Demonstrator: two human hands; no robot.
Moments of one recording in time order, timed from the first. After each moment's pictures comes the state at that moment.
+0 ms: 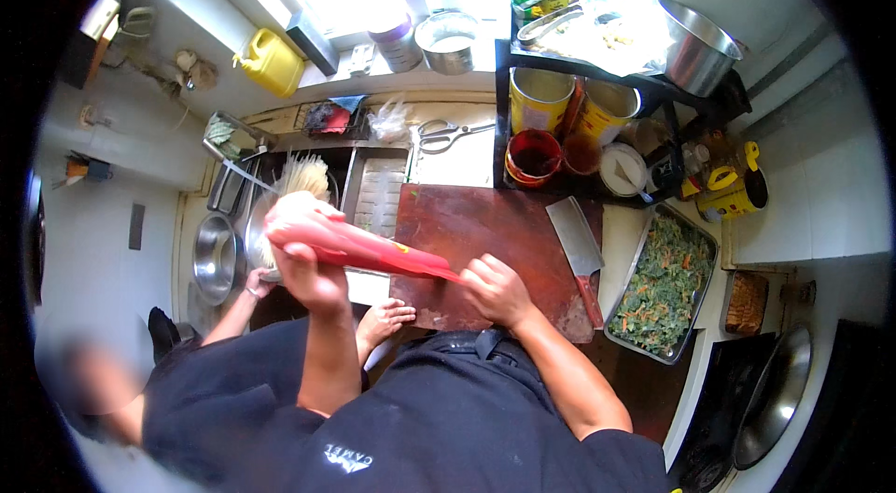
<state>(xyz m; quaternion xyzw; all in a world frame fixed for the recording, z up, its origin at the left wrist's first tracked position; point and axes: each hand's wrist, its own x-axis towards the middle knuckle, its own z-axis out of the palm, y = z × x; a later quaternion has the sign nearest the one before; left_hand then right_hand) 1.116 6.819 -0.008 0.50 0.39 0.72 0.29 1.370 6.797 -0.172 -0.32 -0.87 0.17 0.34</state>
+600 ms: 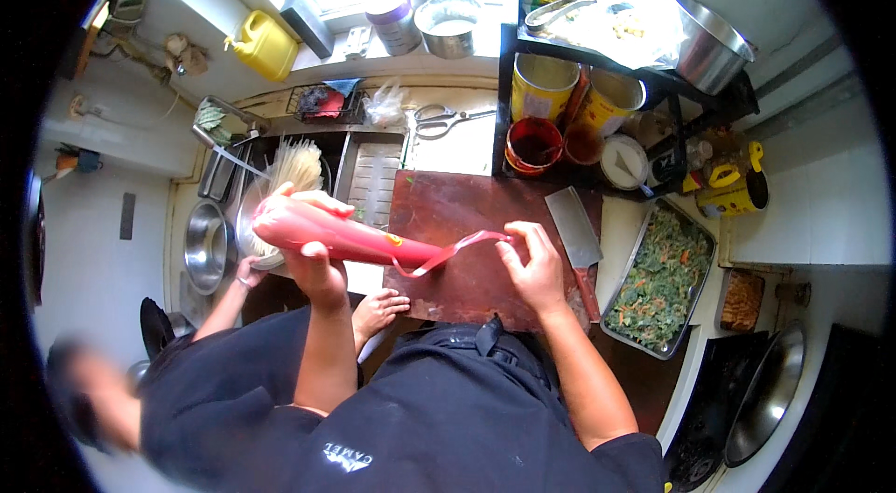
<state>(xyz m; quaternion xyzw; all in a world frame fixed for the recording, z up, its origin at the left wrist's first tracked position) 1.106 6.815 -0.042 0.49 0.41 0.70 0.30 1.408 6.807 -0.145 -0.56 -0.68 0.28 0.39</state>
